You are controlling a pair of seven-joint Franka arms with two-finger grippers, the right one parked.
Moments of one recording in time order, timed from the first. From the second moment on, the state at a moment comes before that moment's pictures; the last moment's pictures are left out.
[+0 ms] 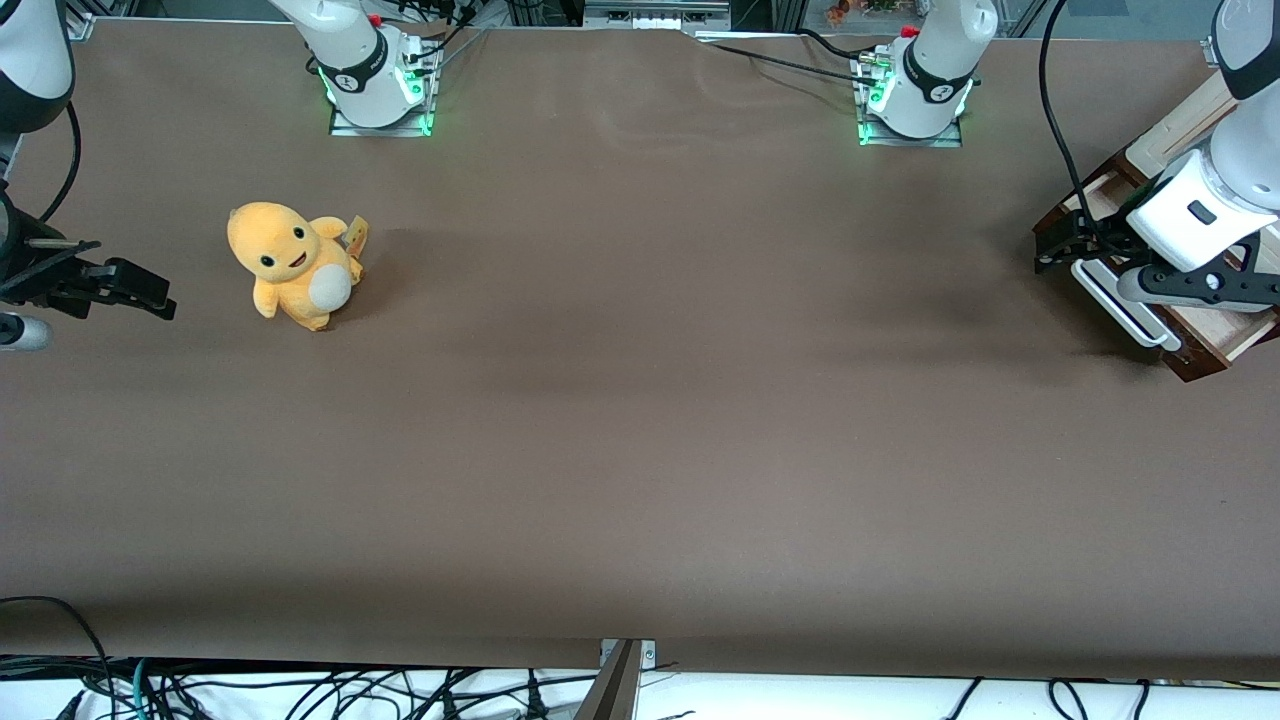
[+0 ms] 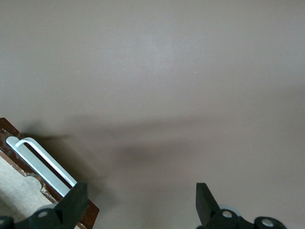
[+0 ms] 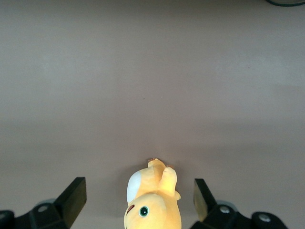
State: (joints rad) arm -0.03 0.02 -0.02 -1.68 -0.01 1.63 0.02
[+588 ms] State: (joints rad) arm -0.03 0.04 -0.01 -1.67 -0.01 1.63 0.02
